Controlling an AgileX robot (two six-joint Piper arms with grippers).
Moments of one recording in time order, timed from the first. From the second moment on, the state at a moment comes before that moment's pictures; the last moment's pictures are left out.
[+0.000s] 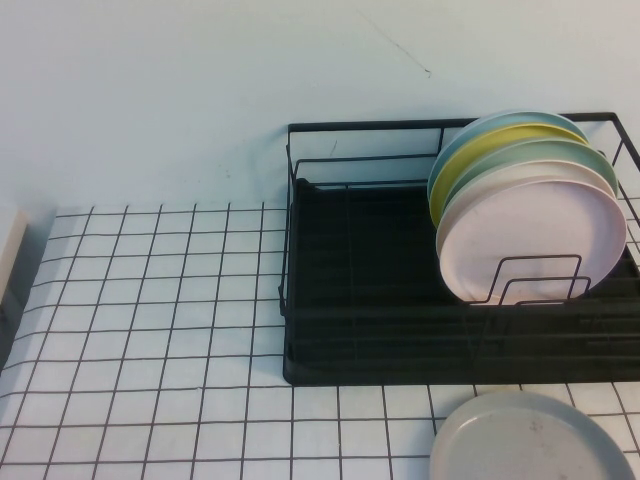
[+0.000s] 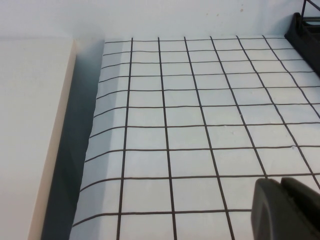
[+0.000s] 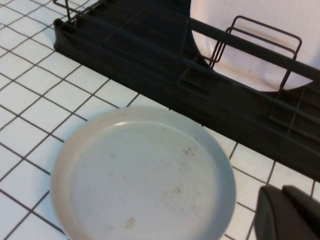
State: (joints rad) right arm 0.47 0.22 -0.28 -0.01 0.65 -0.13; left arm 0.01 -0.01 0.02 -0.13 0.37 0.04
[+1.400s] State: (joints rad) right arm 0.05 -0.01 0.03 -0.01 0.37 -0.12; left arm 0.01 -0.01 0.02 -0.13 0.37 0.04
